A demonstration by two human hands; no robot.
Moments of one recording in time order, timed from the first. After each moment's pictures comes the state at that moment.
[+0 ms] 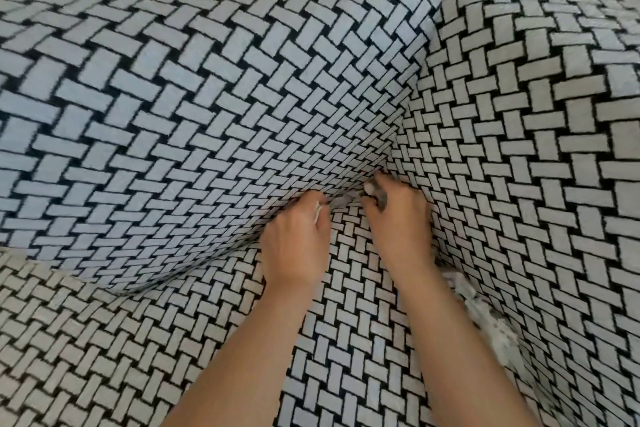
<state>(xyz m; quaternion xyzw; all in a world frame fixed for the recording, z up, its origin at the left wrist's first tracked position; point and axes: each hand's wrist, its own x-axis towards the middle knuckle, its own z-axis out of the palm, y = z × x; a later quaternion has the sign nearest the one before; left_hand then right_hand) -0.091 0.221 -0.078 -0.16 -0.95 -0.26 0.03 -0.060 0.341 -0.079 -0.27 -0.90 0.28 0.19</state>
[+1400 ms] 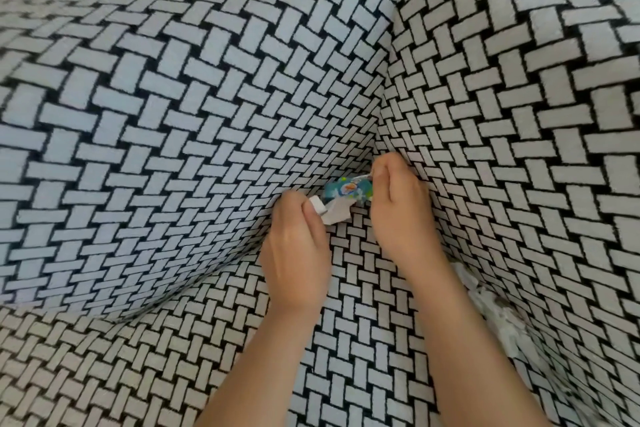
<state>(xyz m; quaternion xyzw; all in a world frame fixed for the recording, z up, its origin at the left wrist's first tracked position) -0.080 0.230 -0.083 -0.18 -0.90 -0.38 0.14 -0.051 0.343 -0.055 -0.23 -0.85 0.41 0.24</state>
